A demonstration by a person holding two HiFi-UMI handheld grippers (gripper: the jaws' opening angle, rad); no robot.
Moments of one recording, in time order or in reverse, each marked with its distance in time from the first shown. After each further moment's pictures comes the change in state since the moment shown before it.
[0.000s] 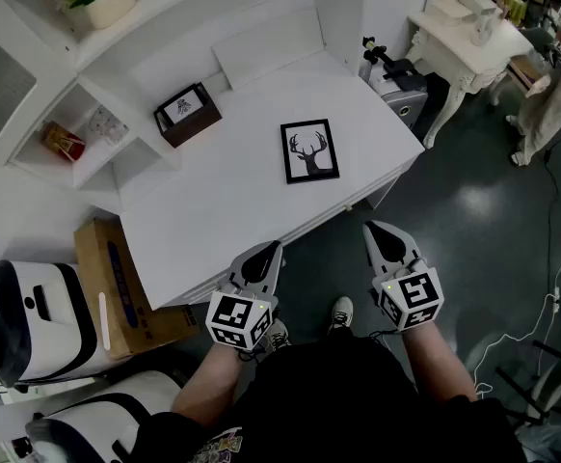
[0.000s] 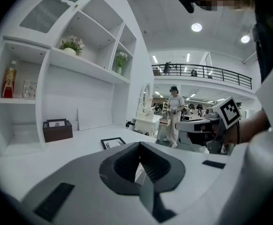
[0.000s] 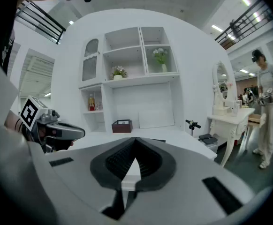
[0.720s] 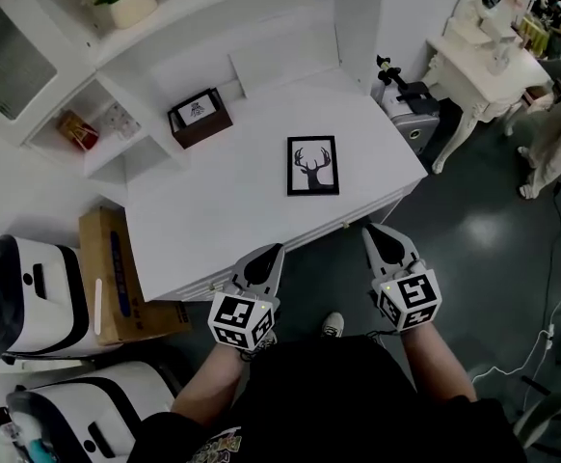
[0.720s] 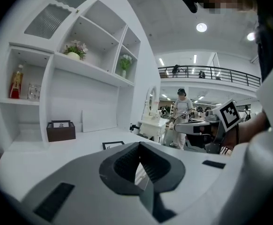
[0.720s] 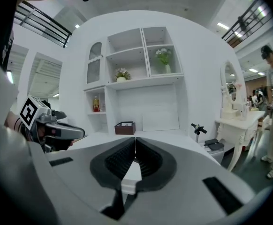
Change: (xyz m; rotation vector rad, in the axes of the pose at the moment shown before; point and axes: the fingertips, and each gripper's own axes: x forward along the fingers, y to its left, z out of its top) left arm 0.021 -0.021 0.013 -0.036 -0.039 0.086; right arm 0.007 -0.033 0.012 -0.034 -0.016 0.091
